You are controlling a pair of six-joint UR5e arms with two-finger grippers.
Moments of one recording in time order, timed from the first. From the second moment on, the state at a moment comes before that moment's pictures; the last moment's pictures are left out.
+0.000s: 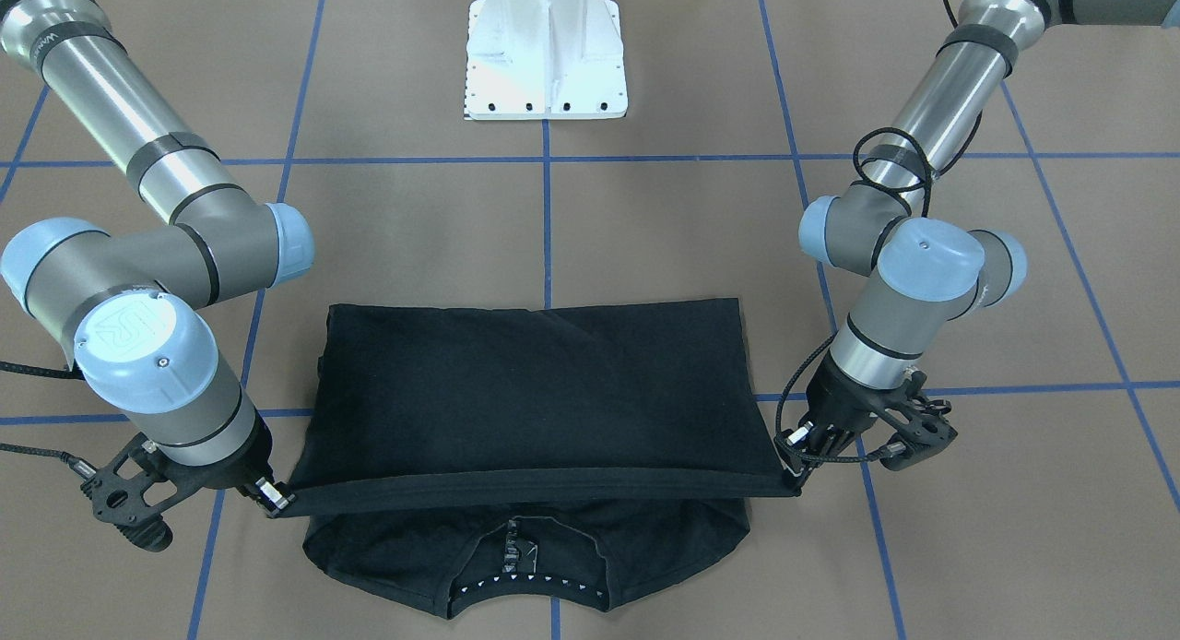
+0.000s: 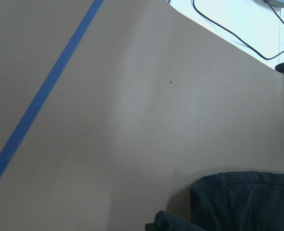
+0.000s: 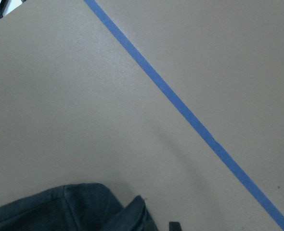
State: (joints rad) left arm -0.87 -2.21 -1.14 -2.44 -1.84 -1.48; right arm 0.94 -0.81 1.16 -1.37 1.96 1.52
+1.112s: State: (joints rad) left arm -0.88 -2.23 -1.17 -2.44 -1.84 -1.49; right arm 0.75 -1.15 1.64 -1.36 1.90 1.86
